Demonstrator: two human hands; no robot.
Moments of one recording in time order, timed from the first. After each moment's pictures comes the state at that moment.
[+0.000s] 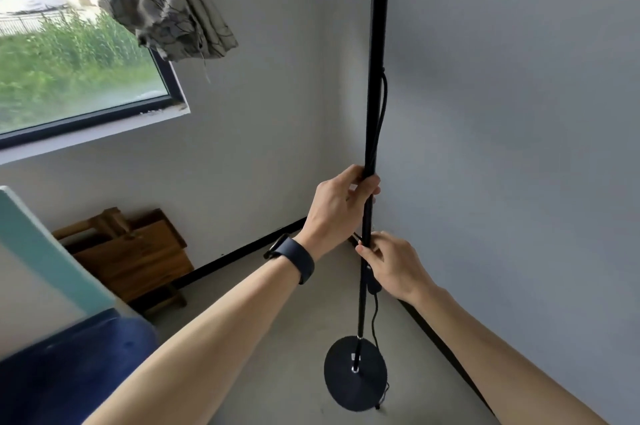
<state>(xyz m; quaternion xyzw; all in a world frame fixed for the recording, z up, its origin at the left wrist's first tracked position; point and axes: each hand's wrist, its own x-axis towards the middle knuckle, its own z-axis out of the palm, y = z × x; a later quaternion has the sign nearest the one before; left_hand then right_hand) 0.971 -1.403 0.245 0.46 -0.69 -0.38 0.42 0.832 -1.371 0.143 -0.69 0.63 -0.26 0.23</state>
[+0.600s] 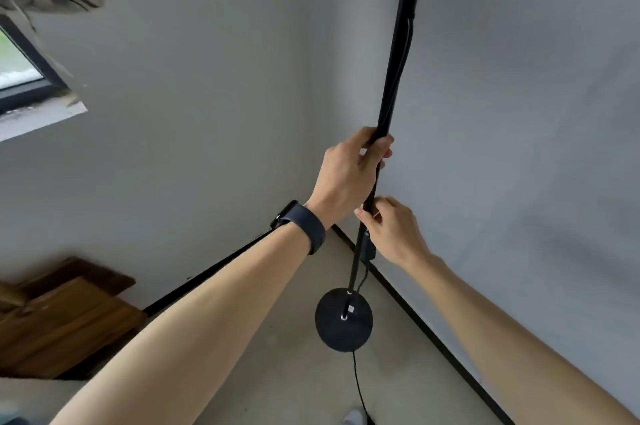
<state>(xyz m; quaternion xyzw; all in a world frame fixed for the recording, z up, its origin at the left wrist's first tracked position) 0.944 -1.762 0.155 0.45 -0.68 -0.43 0.38 0.827 -1.722 0.047 -0.62 0.70 -0.27 0.24</state>
